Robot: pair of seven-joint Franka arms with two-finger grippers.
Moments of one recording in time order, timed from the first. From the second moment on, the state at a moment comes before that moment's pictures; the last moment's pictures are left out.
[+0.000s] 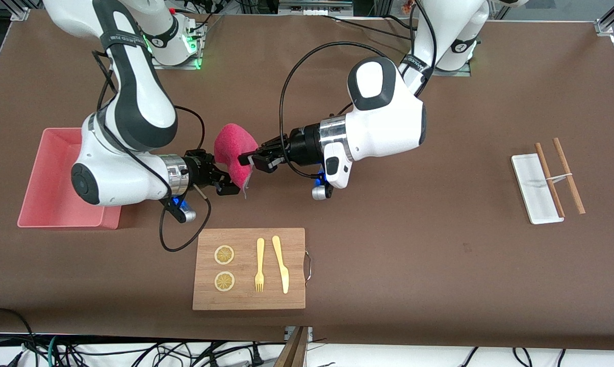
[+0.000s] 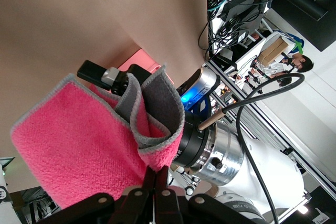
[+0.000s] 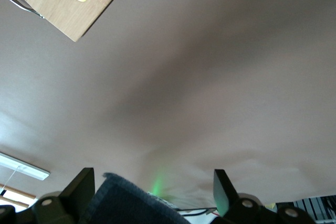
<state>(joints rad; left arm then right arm) -0.53 0.62 -0.17 -1.24 -1.25 2.37 -0.80 0.37 0.58 -0.10 -1.33 0.67 1.60 0.84</state>
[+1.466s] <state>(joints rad) -0.53 0.62 -0.17 -1.24 -1.25 2.37 -0.80 0.30 0.58 -0.11 -1.32 0.89 1.51 0.91</state>
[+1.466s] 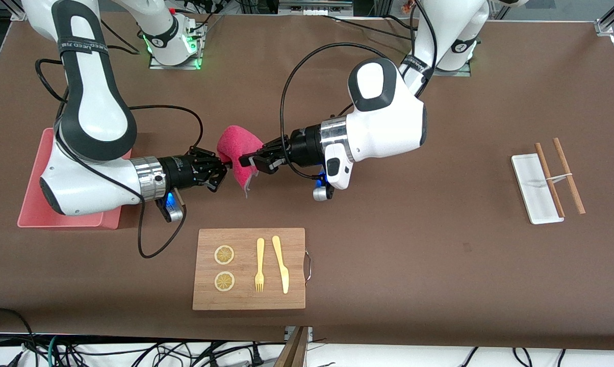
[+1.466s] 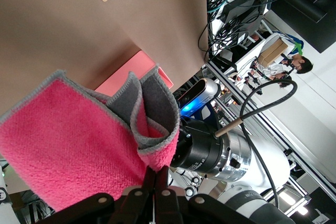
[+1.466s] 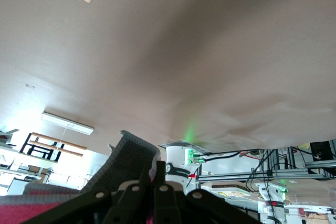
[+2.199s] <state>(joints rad) -0.36 0.61 -0.15 -1.21 -1.24 2.20 -0.80 0.37 0.60 -0.09 -1.32 0.71 1.51 0.91</state>
